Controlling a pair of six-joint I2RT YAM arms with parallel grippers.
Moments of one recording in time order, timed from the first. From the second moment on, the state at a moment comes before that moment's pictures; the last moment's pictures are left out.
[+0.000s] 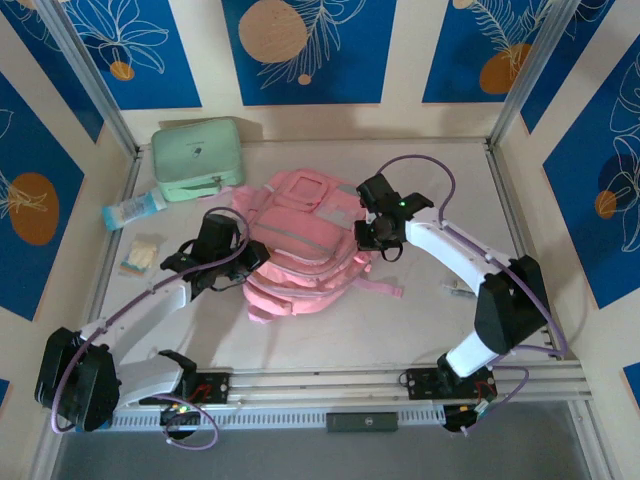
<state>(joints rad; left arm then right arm) -0.45 1.15 0.73 -0.36 0.26 -0.97 0.53 1.54 1.24 -0.88 -0.01 0.43</state>
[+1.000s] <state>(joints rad) -0.91 1.23 0.76 -0.22 -0.10 -1.08 0.45 1.76 1.39 -0.75 -0.45 0.68</state>
